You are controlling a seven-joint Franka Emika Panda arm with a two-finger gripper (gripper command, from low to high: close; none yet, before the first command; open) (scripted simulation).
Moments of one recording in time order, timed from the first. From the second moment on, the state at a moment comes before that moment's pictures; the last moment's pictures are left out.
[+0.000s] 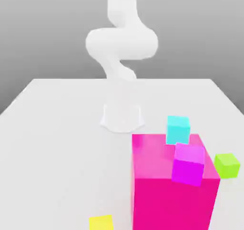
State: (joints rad) arm 0.07 -0.71 0.00 -2.33 0.01 2.34 0.71
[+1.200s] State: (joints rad) arm 0.69 0.35 0.11 -2.57 -0.18 2.92 0.05
